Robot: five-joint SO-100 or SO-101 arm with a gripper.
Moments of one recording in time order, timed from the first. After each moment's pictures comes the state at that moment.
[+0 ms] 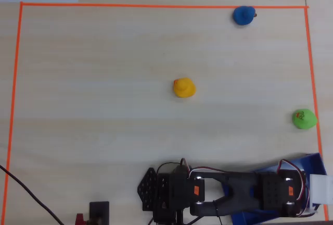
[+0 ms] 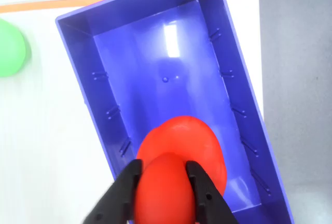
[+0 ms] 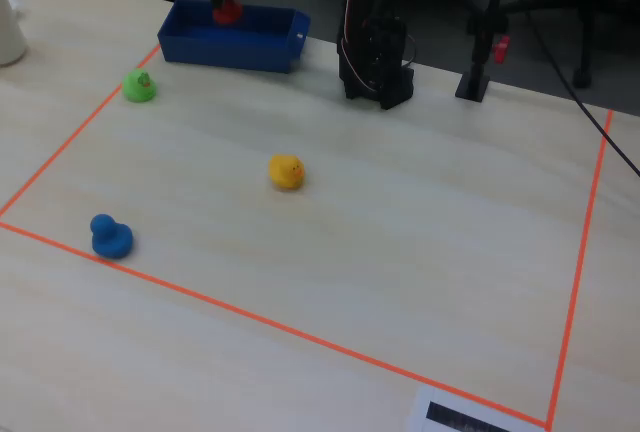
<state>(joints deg) 96.0 104.8 104.5 56.0 -85.3</state>
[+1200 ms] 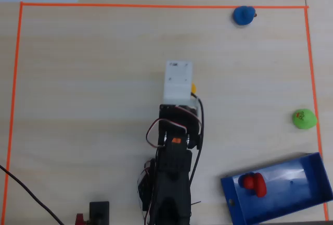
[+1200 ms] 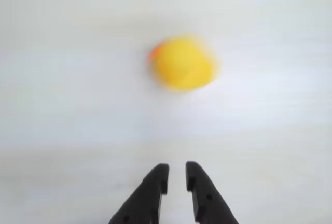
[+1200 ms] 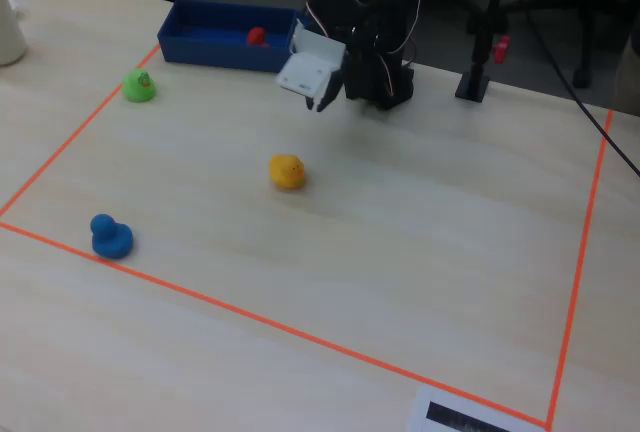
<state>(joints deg) 9.8 159.3 144.2 72.1 -94.6</state>
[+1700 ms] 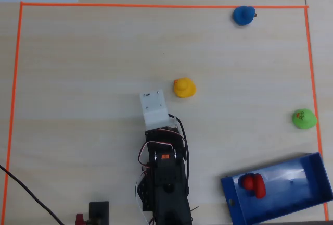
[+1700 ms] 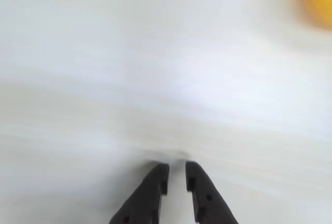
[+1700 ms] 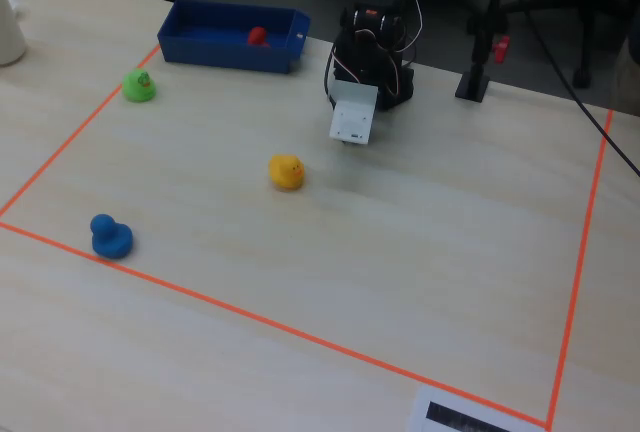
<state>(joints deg) -0.8 187.6 178.4 72.9 -96.7</state>
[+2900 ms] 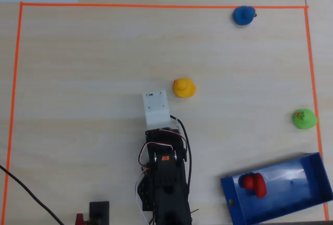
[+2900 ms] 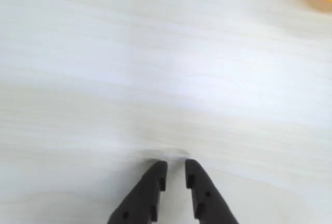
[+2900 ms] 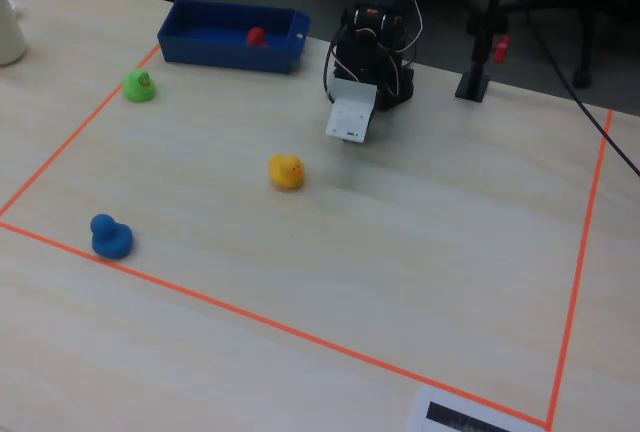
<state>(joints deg) -0.4 189.7 178.3 75.3 -92.6</state>
